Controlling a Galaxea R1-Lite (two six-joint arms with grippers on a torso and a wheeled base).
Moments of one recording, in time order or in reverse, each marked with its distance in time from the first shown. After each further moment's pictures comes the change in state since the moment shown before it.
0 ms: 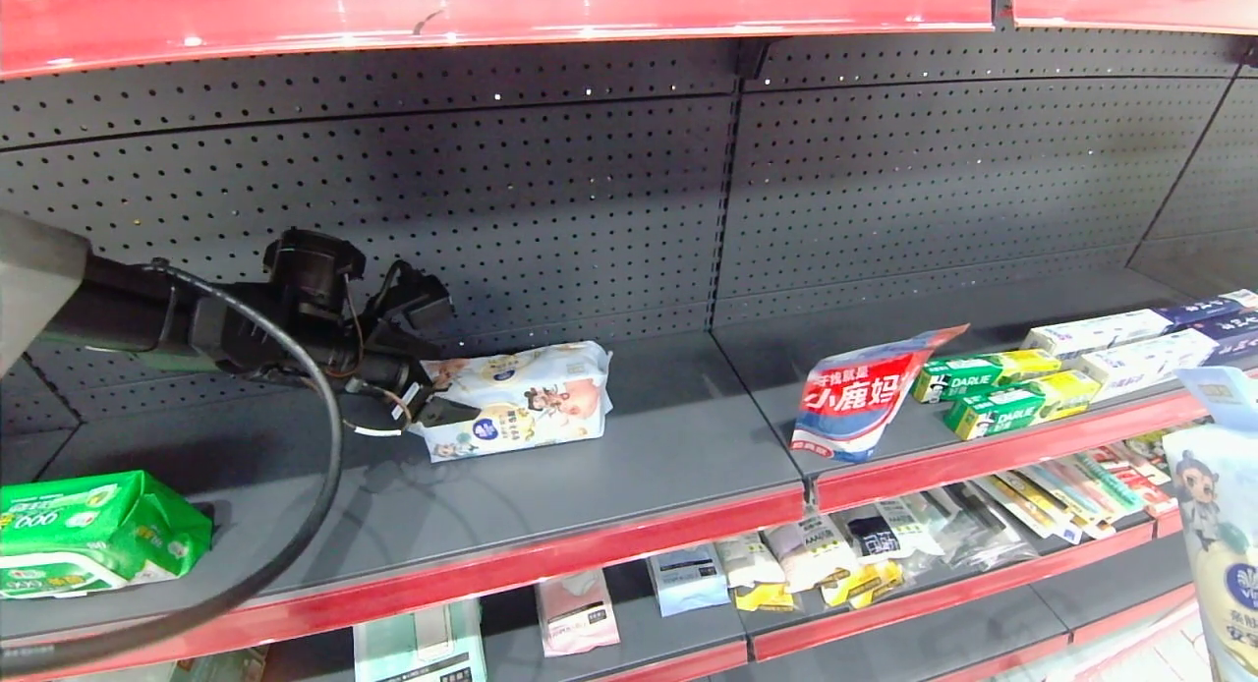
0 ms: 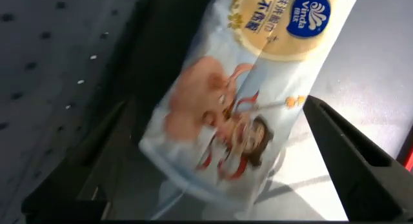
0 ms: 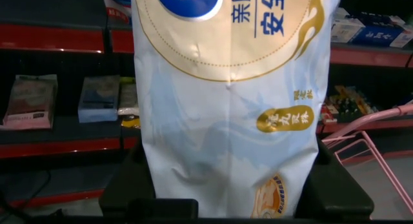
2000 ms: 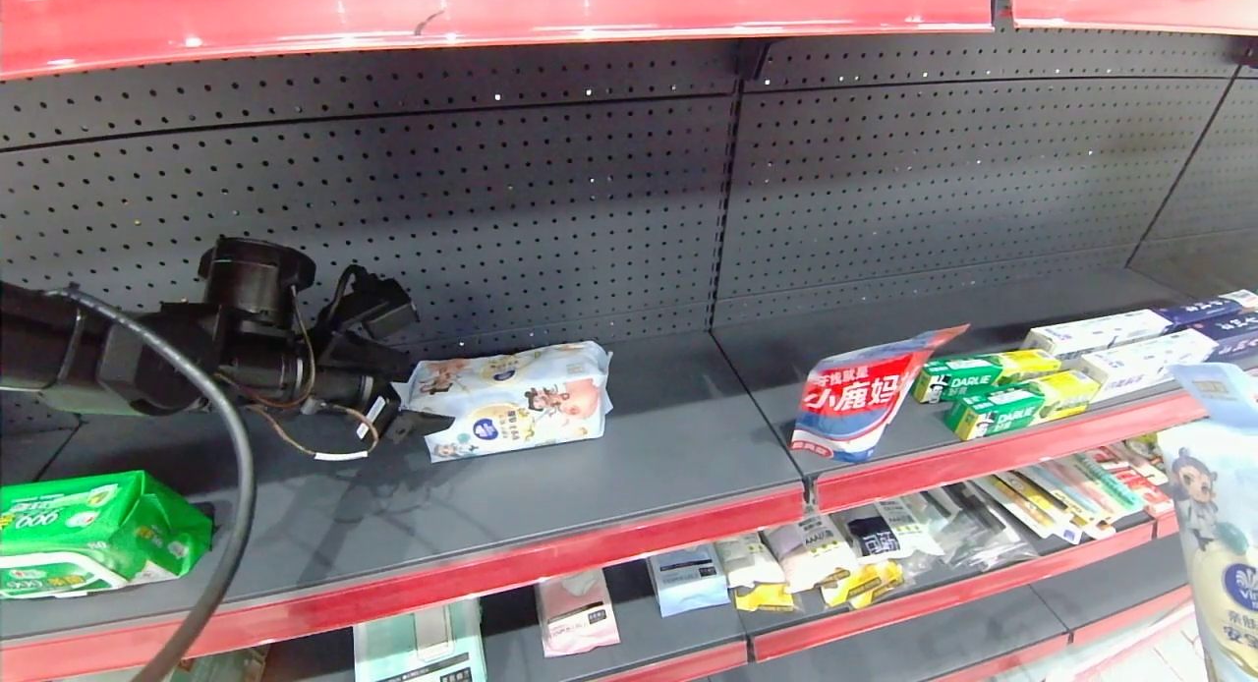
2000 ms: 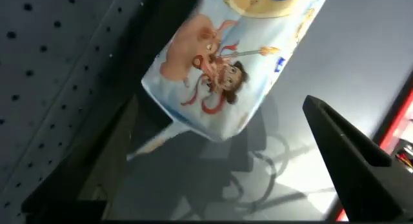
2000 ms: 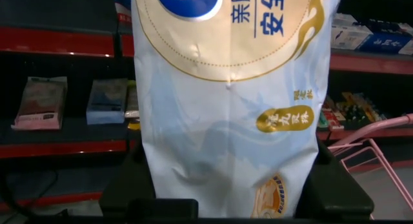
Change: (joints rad) left arm 0.032 -0.151 0.217 -0.130 0.031 -0.044; right arm 0.000 -0.001 -0.010 0.000 0.039 0.003
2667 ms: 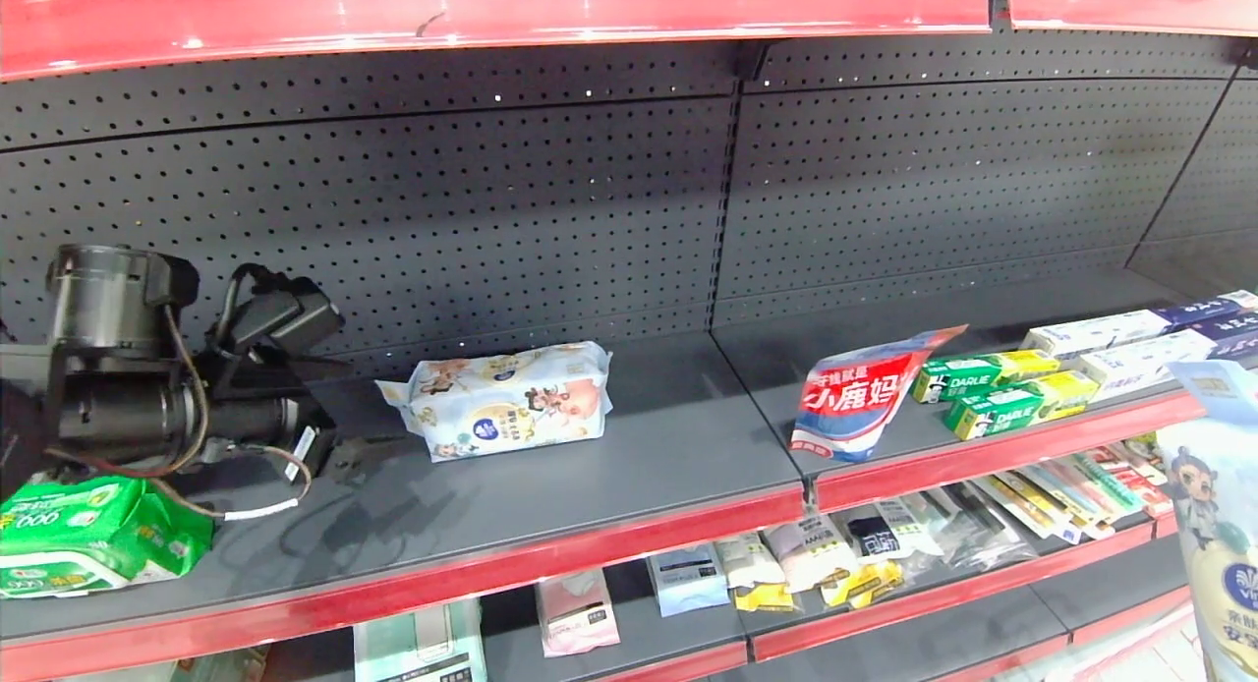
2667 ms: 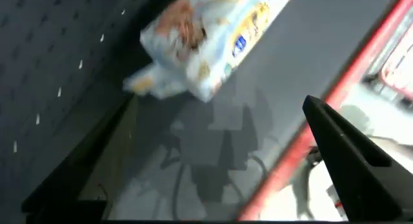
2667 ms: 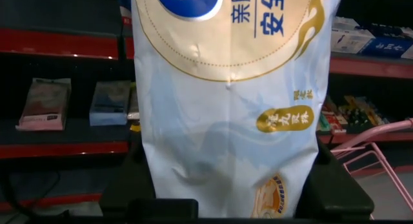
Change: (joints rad) left arm 0.006 -0.297 0.274 -0.077 0.024 -0.098; right arm 0.001 -0.001 -0.003 -0.001 0.014 0.000
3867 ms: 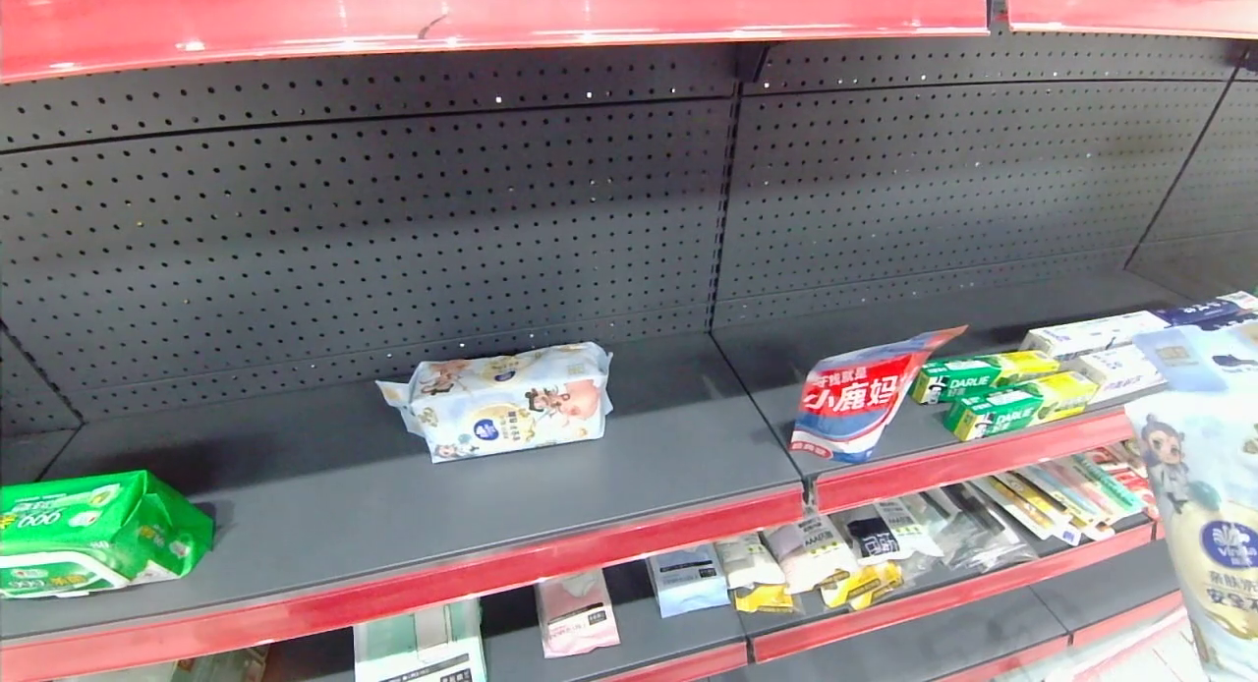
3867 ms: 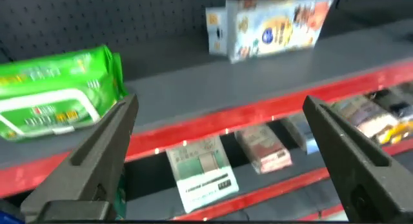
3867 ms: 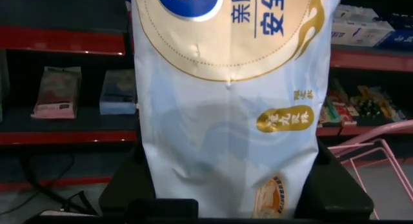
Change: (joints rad) left arm 0.006 -1.531 0.751 0.175 0.359 -0.543; right arm 0.003 0.172 -0.083 -0.008 0.019 0.004
